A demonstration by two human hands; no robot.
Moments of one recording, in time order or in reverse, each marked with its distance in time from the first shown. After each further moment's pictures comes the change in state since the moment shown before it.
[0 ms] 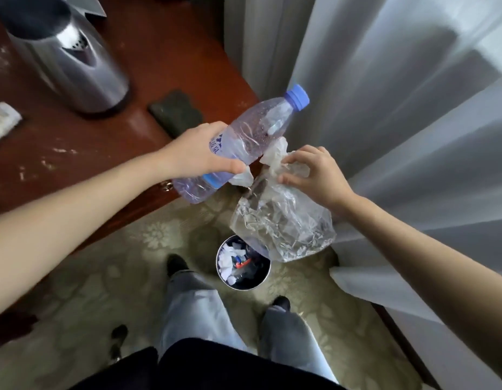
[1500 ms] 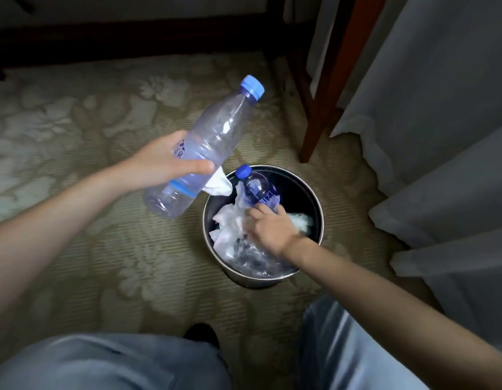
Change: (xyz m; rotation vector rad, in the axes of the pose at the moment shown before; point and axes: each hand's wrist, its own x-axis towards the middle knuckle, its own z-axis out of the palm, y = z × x) left_hand -0.038 -0.356 0.409 -0.283 0.423 -0.385; right_hand -0.101 0.318 0.537 -0.651 -0.550 -0.620
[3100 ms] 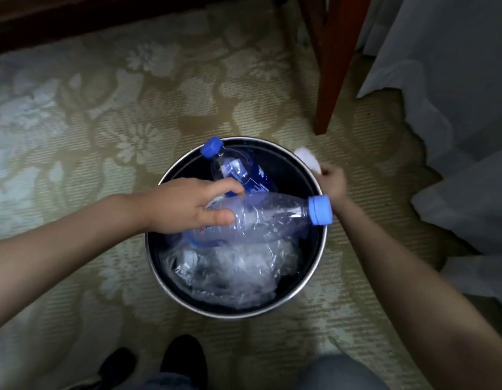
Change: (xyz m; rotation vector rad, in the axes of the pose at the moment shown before) left_hand 0.062 -0.044 0.119 0.548 -0.463 0.216; right_hand 0.062 0.172 0.119 1.375 0.528 0.707
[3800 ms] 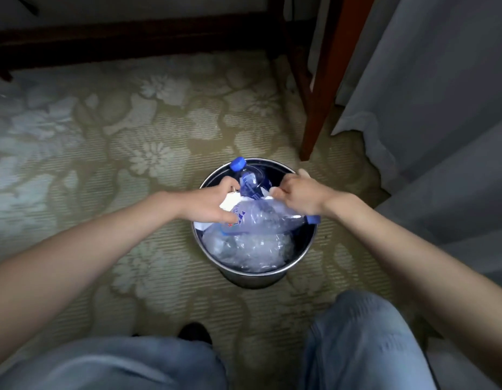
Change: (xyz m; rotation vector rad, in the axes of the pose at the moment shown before) left_hand -0.032 -0.002 -0.007 -0.116 -0.006 -0.172; right_hand -0.140 -0.172 -0.009 -1.132 -0.559 -0.412
